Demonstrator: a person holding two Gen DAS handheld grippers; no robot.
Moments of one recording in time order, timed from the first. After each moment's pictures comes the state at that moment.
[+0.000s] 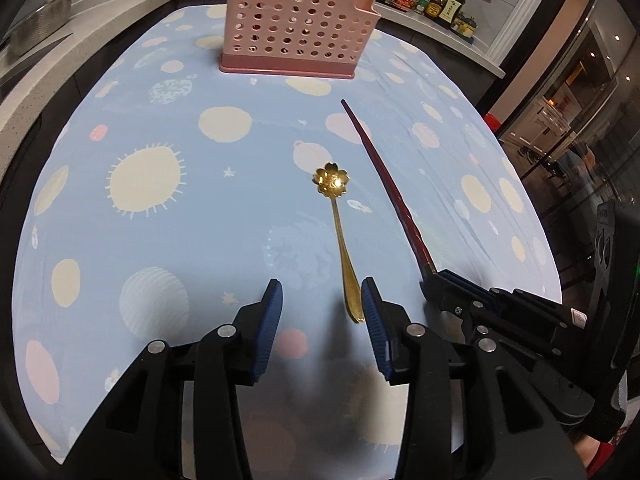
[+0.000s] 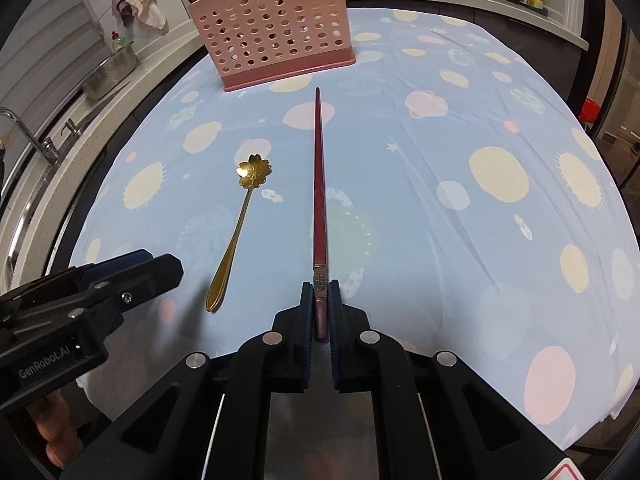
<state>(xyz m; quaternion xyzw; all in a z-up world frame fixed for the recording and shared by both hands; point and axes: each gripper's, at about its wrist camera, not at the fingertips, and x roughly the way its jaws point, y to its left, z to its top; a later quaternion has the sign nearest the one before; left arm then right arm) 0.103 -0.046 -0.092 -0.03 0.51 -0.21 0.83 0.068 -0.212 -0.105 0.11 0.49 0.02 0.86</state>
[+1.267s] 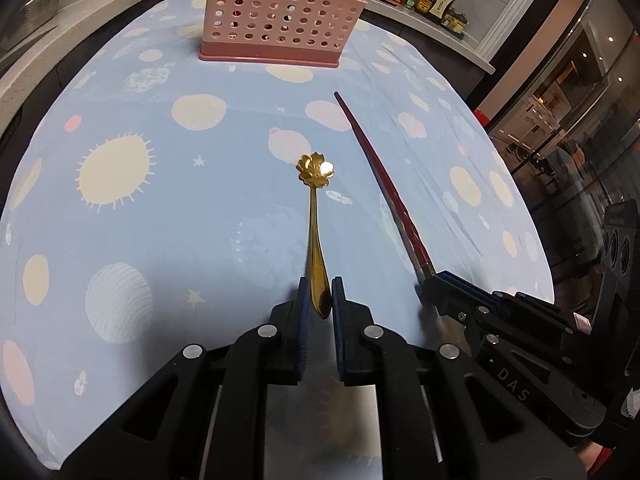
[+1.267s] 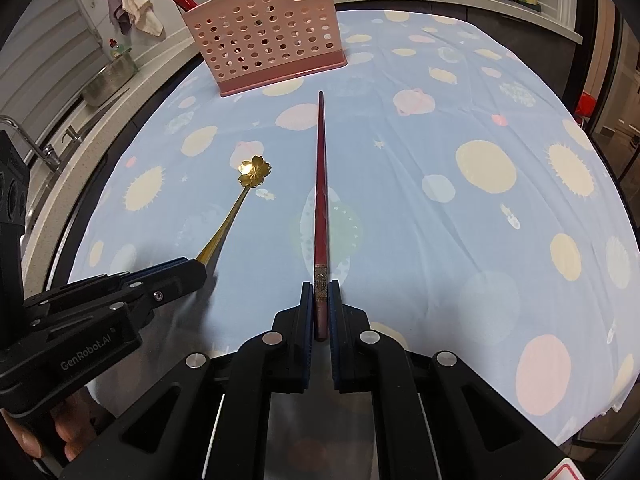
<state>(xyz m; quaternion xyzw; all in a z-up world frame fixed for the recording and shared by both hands) 0.103 -0.051 -0.098 -0.04 0.51 -0.22 0.83 0.061 -0.217 -0.101 0.12 0.49 0.02 0.87</state>
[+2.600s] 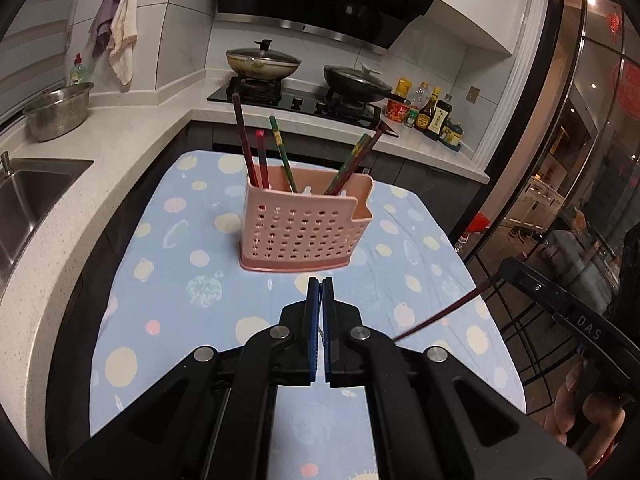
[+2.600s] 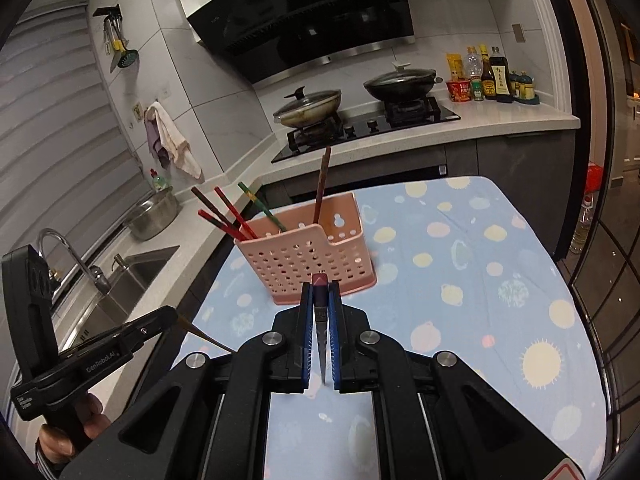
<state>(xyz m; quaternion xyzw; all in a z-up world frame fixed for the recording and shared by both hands) 0.168 -0.015 0.065 -0.07 0.34 -0.20 0.92 0.118 -0.260 0.082 0.17 0.27 0.05 0.95</state>
